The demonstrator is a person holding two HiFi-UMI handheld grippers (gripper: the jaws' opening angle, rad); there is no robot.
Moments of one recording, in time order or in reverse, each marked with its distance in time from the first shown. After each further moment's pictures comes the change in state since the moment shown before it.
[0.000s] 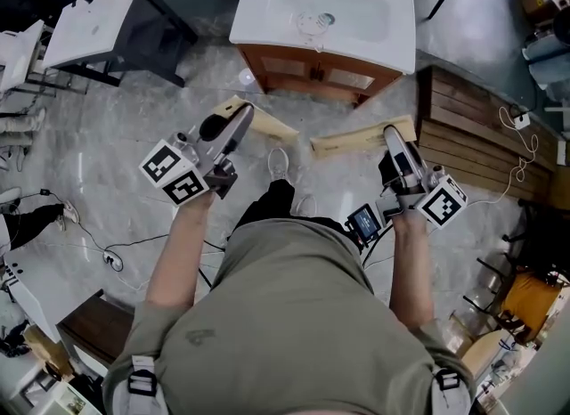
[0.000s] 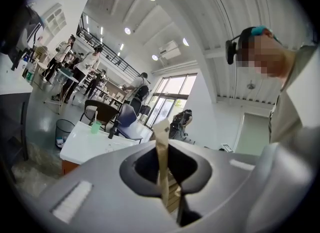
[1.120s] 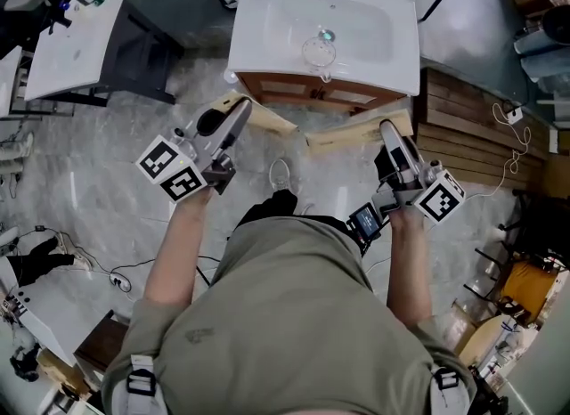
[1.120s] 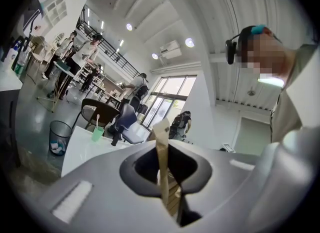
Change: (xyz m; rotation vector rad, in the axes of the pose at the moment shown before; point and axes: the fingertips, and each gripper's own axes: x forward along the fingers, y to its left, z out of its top) left arm 0.047 0.117 0.053 -0.030 0.011 -0.067; right arm 0.121 -0.015 0.028 -0.021 -0.029 -0.050
